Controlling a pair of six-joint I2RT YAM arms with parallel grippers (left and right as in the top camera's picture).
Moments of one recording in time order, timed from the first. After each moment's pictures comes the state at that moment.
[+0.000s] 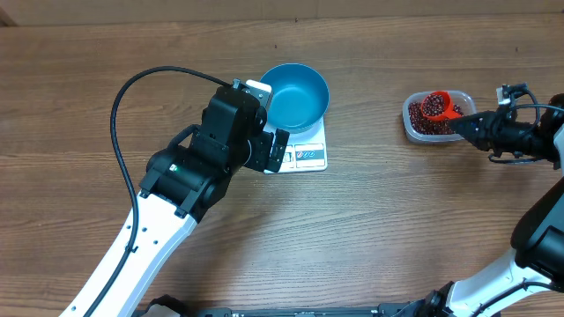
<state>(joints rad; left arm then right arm) -0.52 1.31 1.30 -0.81 -0.12 -0.15 -0.56 1.93 1.41 -1.08 -1.06 -0.32</state>
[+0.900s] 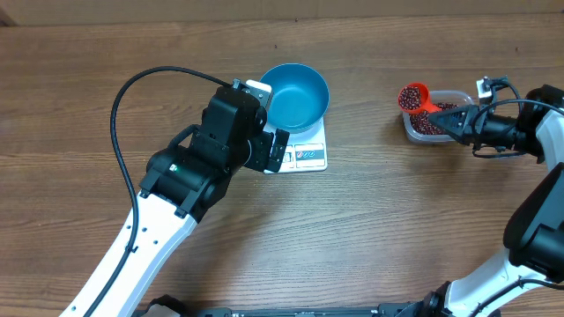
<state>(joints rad) -0.52 1.31 1.30 -0.81 -0.12 -0.15 -0.46 1.93 1.41 -1.14 -1.22 -0.38</state>
